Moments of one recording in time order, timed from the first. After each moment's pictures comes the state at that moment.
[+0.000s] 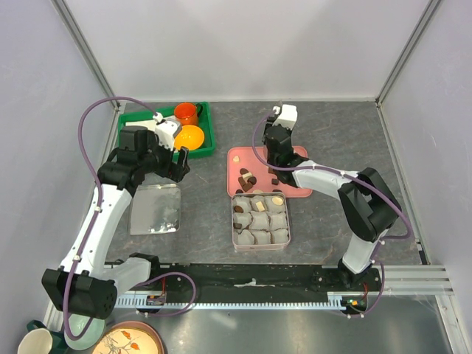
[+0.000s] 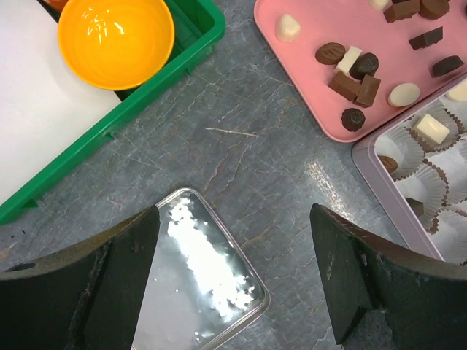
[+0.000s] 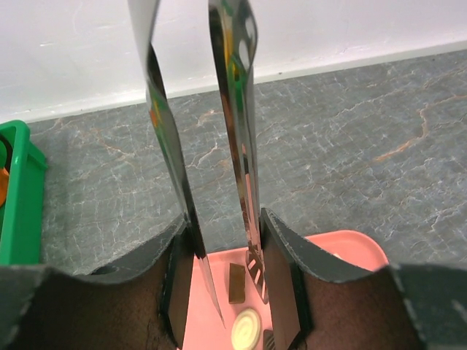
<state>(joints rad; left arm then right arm) -0.16 1.09 1.12 -0.70 0.29 0.23 0.62 1.77 1.10 0.49 0.73 0.25</state>
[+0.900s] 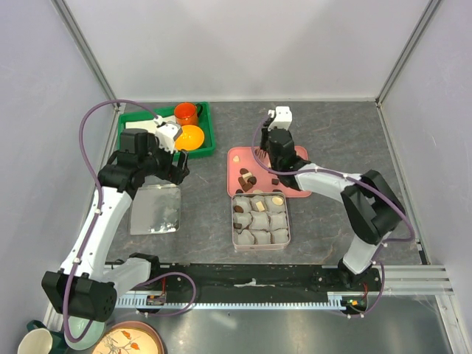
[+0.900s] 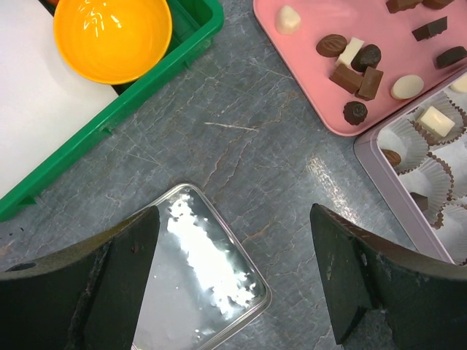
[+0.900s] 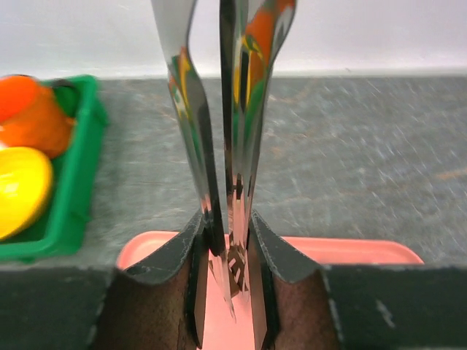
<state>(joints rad) -0.16 1.08 1.09 -0.70 0.29 0.24 0.63 1.77 1.06 0.53 0.55 0.22</state>
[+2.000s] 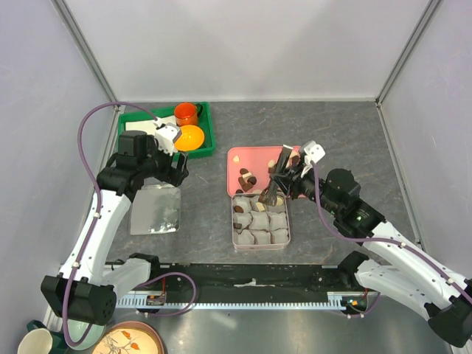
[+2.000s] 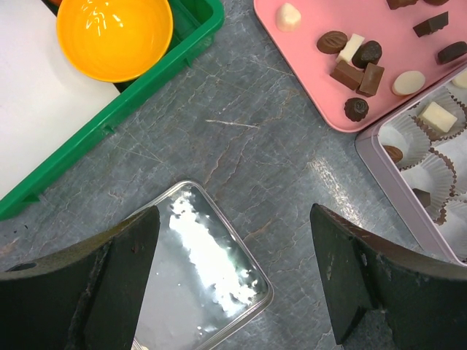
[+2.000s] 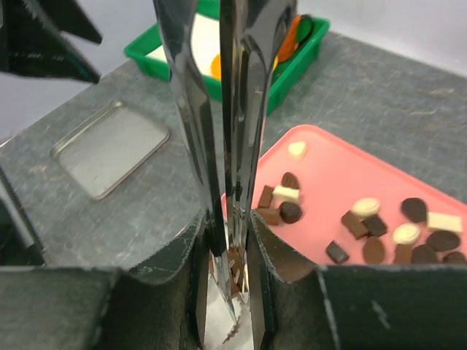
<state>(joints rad) -0.16 1.05 1.07 -0.70 0.29 0.25 0.68 0.82 0.68 0.06 -0.11 0.15</state>
